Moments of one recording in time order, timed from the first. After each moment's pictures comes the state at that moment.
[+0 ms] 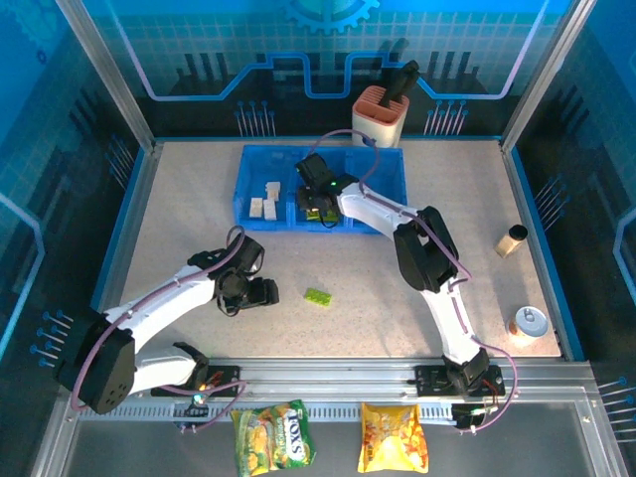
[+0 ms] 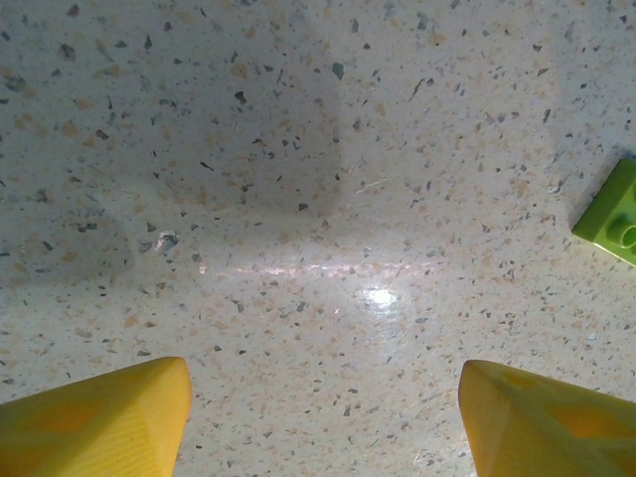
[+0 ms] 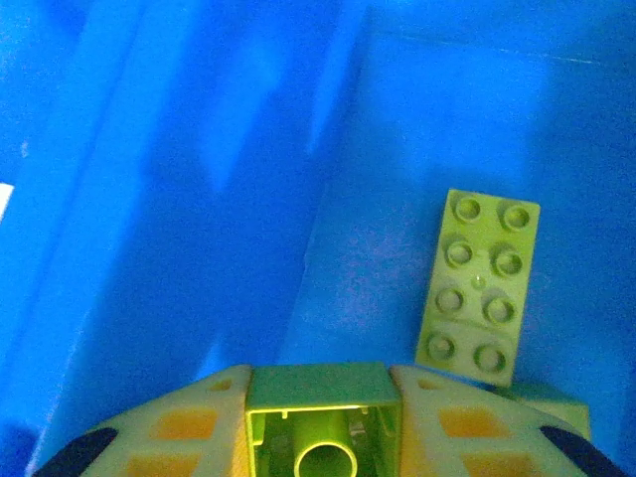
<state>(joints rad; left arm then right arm) -0.48 1.22 0.68 -0.79 0.15 -0.69 0.65 2.27 1.89 -0.51 0.14 0.45</state>
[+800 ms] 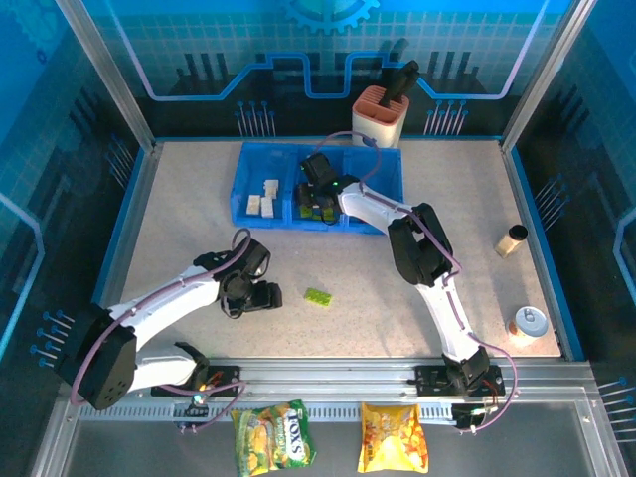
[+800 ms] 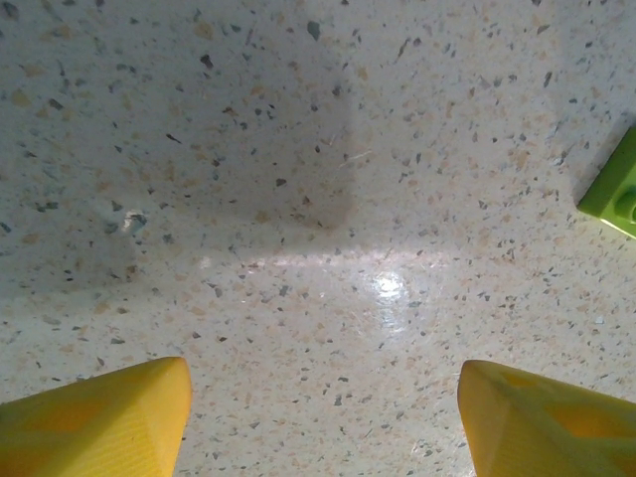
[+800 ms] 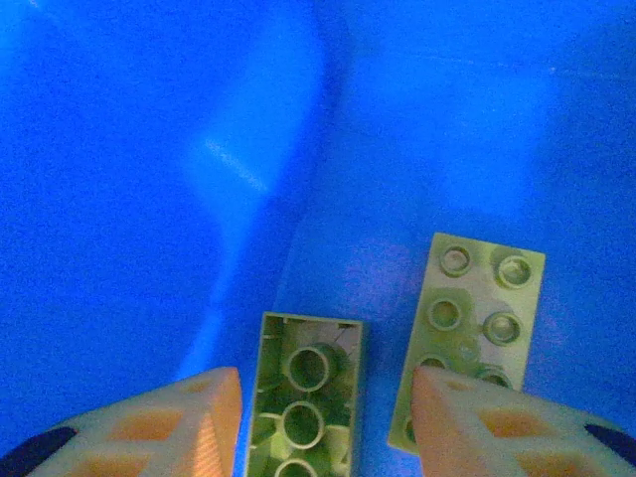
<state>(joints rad) -0.53 1.24 0.69 -0.79 0.15 -0.72 0.62 2.34 1.91 -0.42 0.09 0.47</state>
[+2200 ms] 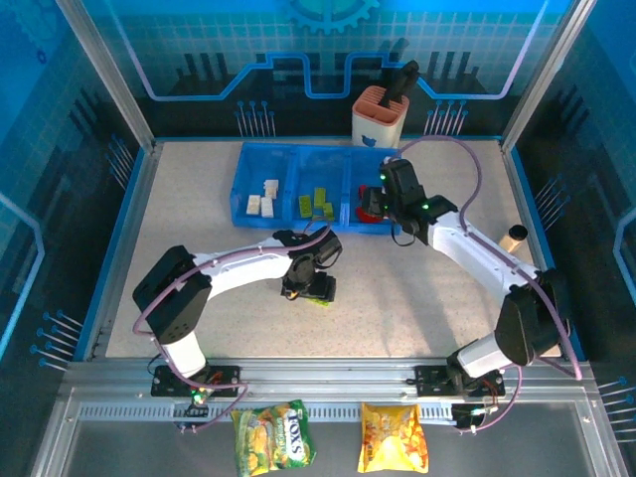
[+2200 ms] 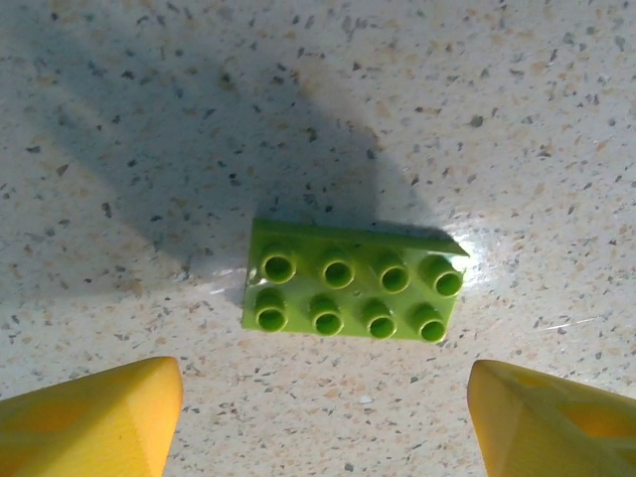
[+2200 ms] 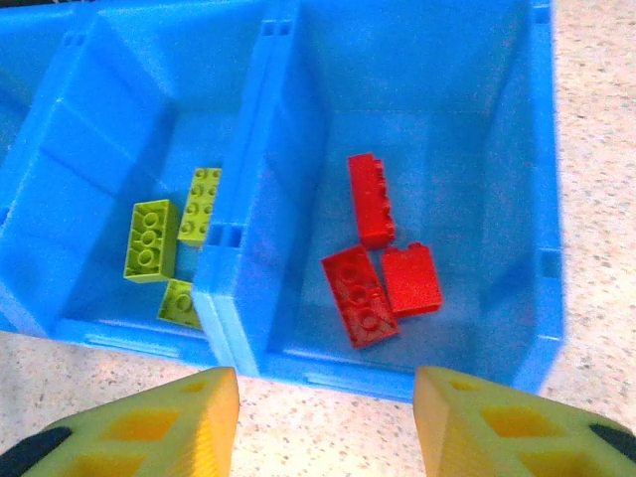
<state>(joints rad) -0.82 1.75 1.16 -0.84 0.06 -0.71 0.47 1.47 1.19 -0.47 0.19 0.43</state>
